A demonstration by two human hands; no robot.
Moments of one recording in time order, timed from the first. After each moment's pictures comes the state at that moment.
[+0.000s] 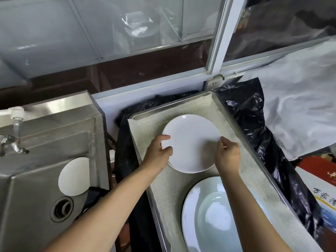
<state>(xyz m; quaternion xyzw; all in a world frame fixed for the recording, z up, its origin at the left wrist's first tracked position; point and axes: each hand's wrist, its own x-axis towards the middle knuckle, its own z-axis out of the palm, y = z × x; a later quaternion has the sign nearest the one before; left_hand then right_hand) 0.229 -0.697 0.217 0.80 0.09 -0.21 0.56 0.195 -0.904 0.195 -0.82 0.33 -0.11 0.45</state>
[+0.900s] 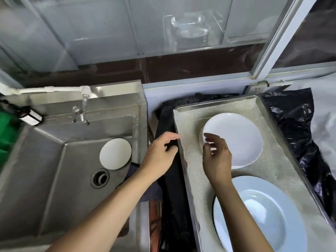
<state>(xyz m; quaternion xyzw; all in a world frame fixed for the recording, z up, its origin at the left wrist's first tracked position) 0.164 -0.584 0.270 0.85 0.03 -0.08 0.52 0.157 -0.757 0.236 -0.85 0.11 -0.13 0.50</state>
